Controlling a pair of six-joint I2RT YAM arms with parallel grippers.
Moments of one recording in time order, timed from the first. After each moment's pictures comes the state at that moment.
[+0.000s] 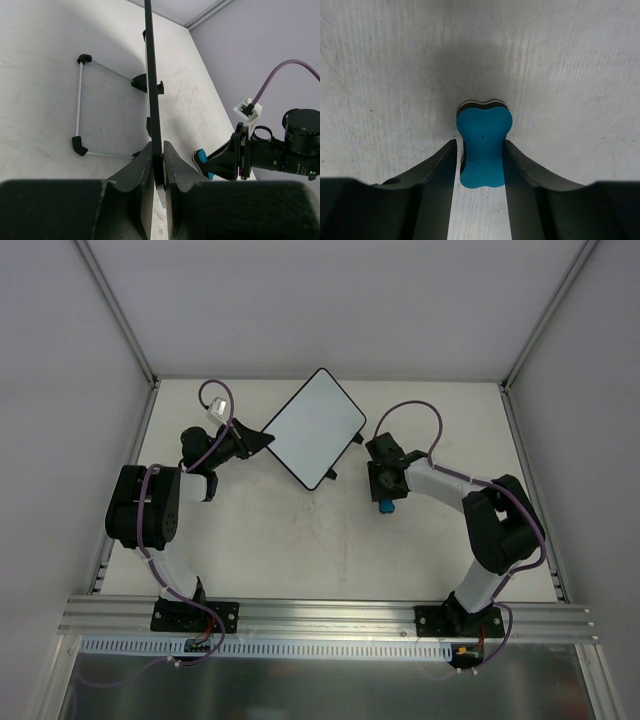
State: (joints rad) left arm -0.05 1.78 0.70 1.02 0.73 -0.83; right arm 0.55 1.72 1.06 -0.51 0.22 0.35
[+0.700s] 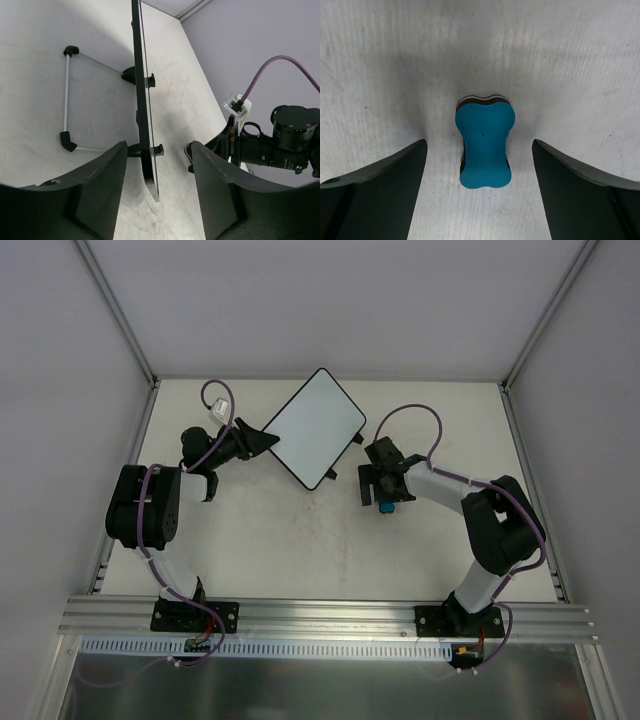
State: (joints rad) left arm -0.05 1.78 0.70 1.03 0.78 -0.85; right arm 0.57 1.71 1.02 -0.48 0.23 0.38
